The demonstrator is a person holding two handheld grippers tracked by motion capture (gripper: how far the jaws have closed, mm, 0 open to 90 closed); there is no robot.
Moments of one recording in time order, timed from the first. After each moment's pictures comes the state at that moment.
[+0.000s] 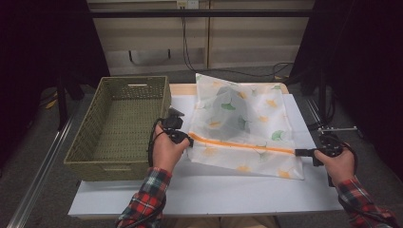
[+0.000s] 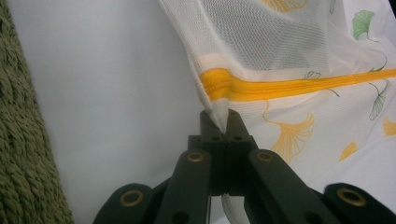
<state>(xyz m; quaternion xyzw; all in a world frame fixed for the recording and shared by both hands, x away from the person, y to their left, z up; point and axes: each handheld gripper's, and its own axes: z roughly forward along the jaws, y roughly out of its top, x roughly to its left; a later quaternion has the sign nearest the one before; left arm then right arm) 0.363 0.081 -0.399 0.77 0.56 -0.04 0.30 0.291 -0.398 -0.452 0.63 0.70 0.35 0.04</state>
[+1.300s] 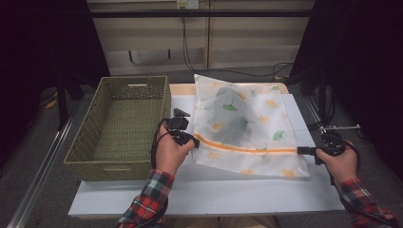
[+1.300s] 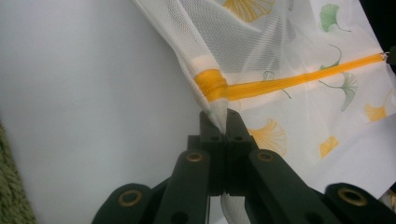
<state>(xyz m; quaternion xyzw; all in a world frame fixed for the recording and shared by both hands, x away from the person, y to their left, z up) 0.351 0.067 -0.390 0.79 0.53 -0.04 0.31 0.290 -0.399 -0.442 0.62 0.70 0.35 0.06</state>
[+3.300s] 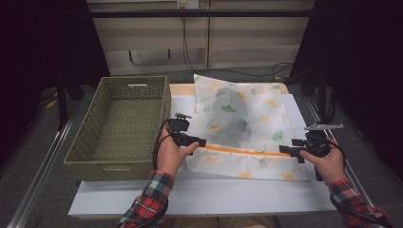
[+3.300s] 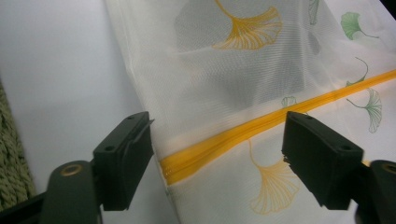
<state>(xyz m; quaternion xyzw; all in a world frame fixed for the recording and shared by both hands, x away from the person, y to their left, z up) 0.358 0.065 -0.408 0.80 0.49 0.03 0.34 0.300 -0.360 -0.447 0.54 0.74 0.38 0.13</state>
